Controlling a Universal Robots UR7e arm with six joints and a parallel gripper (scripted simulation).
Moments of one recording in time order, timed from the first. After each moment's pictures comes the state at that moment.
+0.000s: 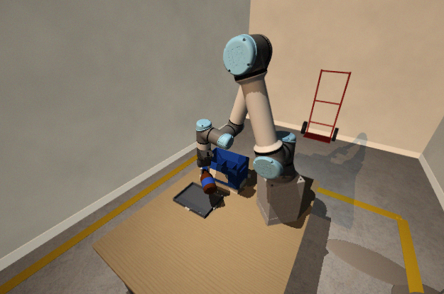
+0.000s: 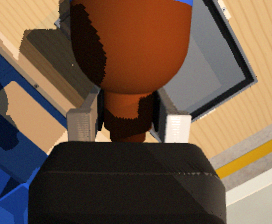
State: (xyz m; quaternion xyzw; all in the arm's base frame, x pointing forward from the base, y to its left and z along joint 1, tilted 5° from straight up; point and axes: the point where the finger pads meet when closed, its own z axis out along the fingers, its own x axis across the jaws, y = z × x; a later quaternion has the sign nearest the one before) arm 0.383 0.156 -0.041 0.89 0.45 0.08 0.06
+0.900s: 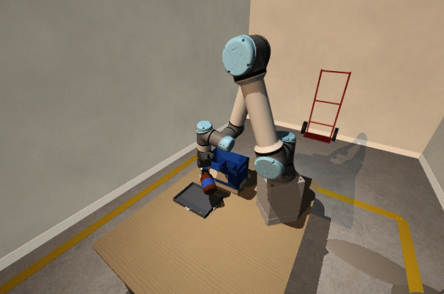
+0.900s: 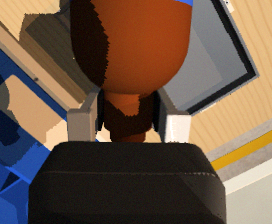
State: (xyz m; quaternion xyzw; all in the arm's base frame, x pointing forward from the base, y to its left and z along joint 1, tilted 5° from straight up) arm 0.383 0.156 -0.042 0.88 0.45 0.09 0.09
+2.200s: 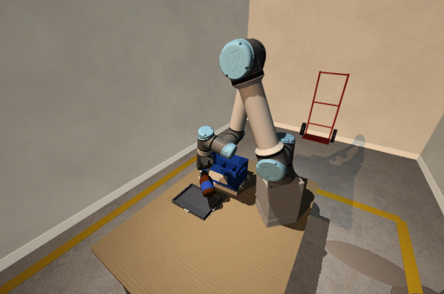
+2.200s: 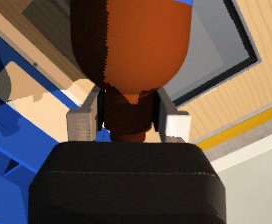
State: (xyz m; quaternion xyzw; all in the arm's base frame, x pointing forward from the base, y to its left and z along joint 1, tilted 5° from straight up) arm 0.383 0.157 -0.041 0.88 0.44 0.12 0.14
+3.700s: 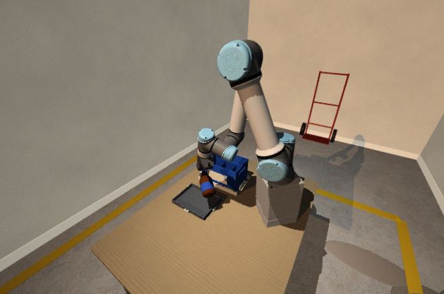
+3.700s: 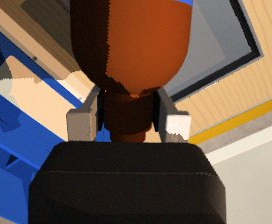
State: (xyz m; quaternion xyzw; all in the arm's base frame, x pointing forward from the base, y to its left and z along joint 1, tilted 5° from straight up) arm 0.383 0.157 -0.042 0.87 0.44 0.13 0.16
